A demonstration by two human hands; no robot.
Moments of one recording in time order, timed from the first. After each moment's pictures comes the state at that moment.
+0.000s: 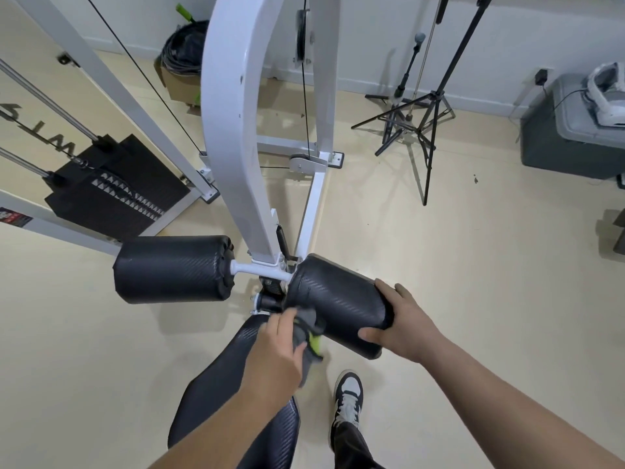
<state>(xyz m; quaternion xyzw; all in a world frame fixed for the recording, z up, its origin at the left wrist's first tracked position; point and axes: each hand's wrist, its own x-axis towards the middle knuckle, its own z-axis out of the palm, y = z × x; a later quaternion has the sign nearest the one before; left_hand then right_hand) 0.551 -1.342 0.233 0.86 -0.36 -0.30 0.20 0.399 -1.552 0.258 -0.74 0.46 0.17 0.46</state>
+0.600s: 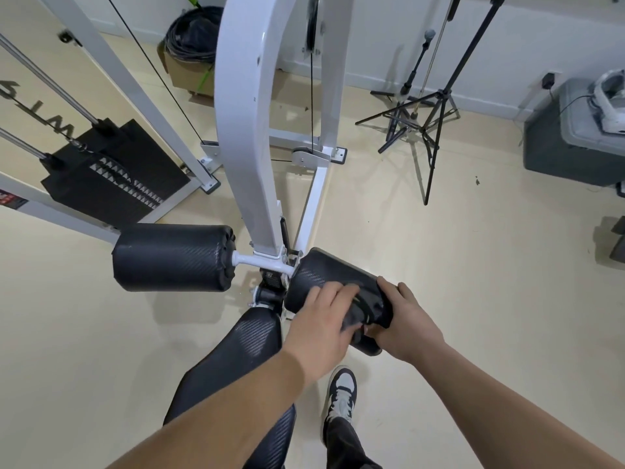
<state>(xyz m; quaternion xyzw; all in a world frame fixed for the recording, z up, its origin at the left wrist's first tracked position) 0.537 -1.404 0.237 0.77 -0.55 -0.20 0.24 0.399 -1.541 0.244 -0.77 0.48 0.18 0.38</state>
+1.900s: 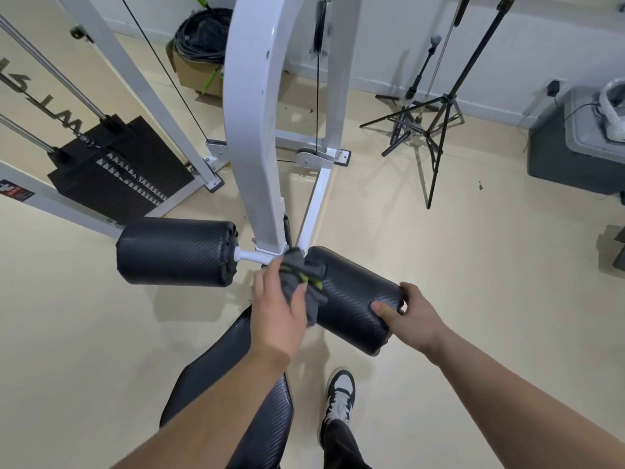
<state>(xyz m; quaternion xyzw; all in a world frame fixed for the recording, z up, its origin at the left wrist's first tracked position) 0.565 -1.385 0.245 0.87 -0.20 -0.19 0.40 0.394 -1.557 0.241 -0.62 0.56 0.12 0.53</state>
